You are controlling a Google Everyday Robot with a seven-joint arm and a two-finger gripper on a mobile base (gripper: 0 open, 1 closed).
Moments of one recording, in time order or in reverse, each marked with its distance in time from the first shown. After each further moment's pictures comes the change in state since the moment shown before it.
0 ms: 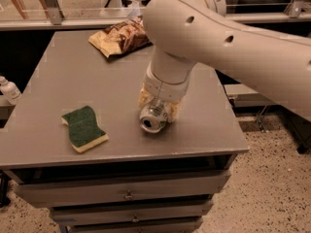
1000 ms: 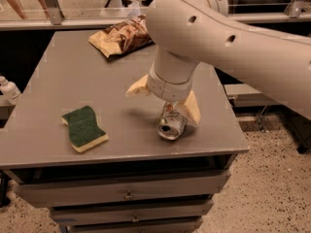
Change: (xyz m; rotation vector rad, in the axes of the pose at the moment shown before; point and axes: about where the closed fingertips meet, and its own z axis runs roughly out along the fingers) arm 0.003 0.010 0.000 -0.027 -0.007 0.000
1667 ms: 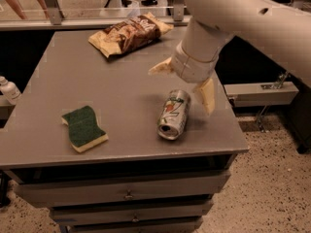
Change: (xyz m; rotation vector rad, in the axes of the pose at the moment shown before) arm 0.054 0.020 -0.015 0.044 -0.078 0.259
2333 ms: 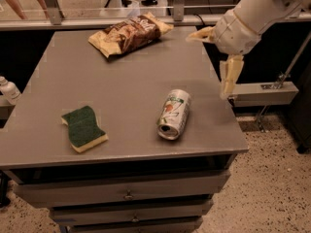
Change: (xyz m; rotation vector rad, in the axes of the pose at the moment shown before) arm 0.070 0.013 -0.056 0.162 -0.235 0.470
